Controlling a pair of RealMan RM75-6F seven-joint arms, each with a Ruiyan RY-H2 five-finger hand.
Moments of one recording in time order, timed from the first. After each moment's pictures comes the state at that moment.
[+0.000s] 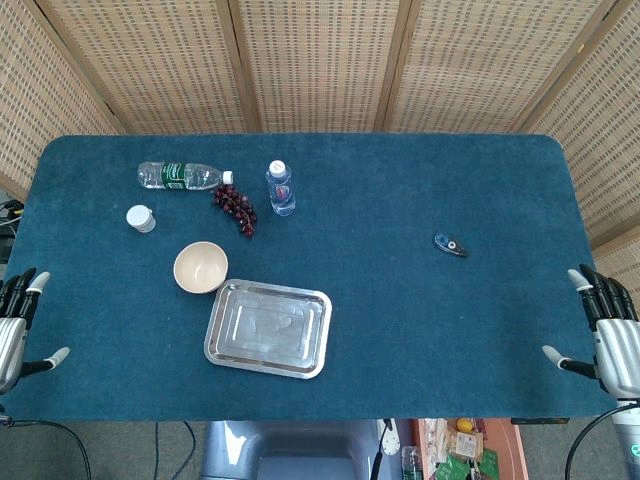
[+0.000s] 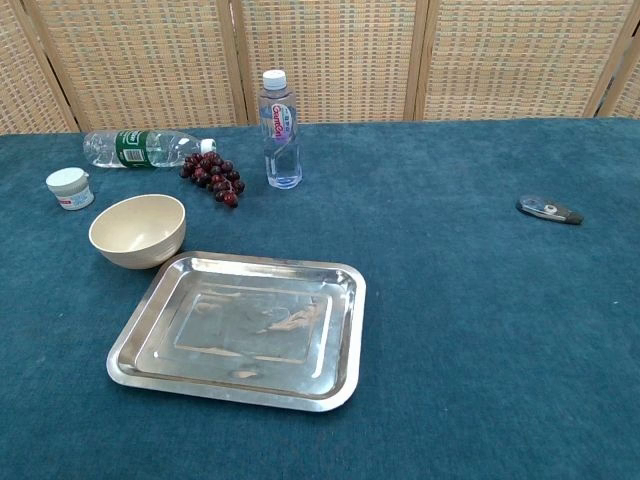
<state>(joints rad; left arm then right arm) -0.09 -1.04 -0.04 -1.80 1.42 1.47 0.24 0.08 -1.00 0.10 -1.72 -1.50 1.50 0.08</state>
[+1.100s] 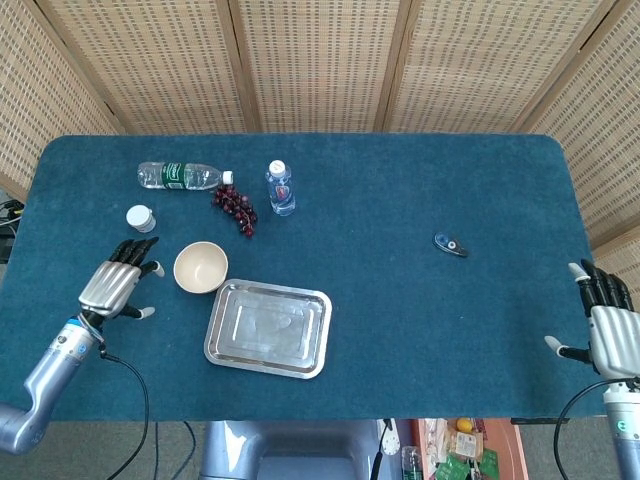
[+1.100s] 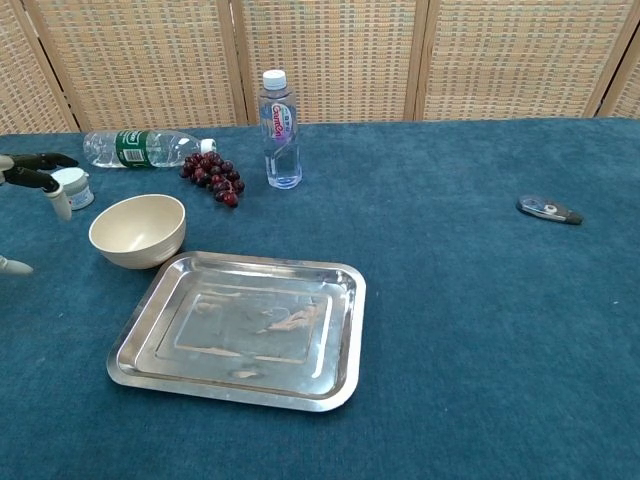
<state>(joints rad) -0.50 -1.35 -0.10 -1.28 1.46 0.96 -0.05 0.14 -1.07 0.14 -1.66 -1.33 1.38 -0.03</state>
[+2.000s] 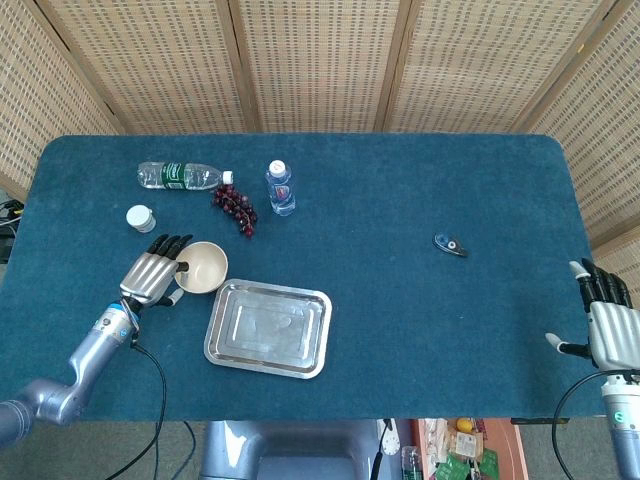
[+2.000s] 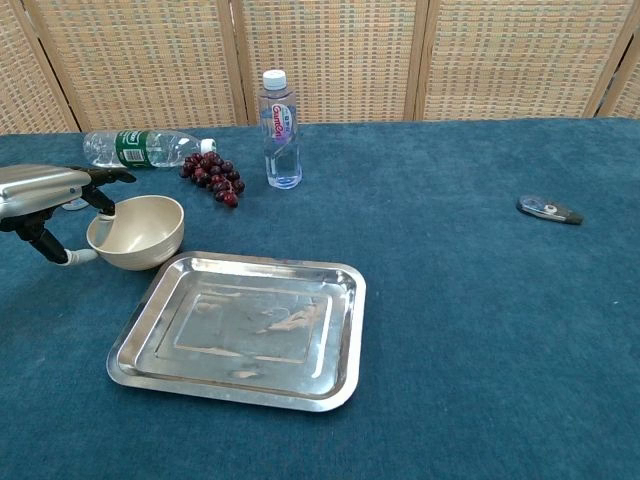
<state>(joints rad) -0.62 -1.45 -0.11 -1.23 1.33 0.85 0.13 0.16 -1.09 0.15 -1.63 -1.28 1.34 -0.03</state>
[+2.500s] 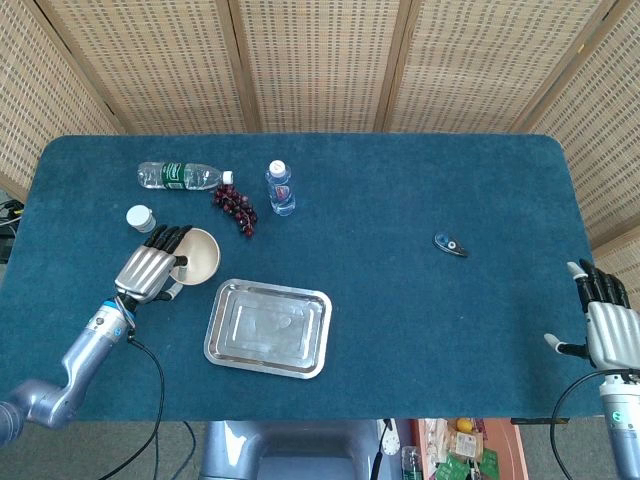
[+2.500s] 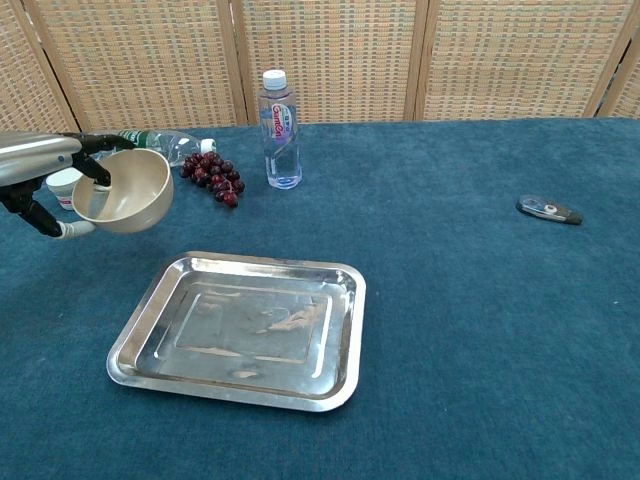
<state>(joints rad) -0.61 -1.37 -0.11 -1.34 1.39 0.95 0.11 0.16 -1.09 0.15 -1.63 -1.28 1.33 -0.04</state>
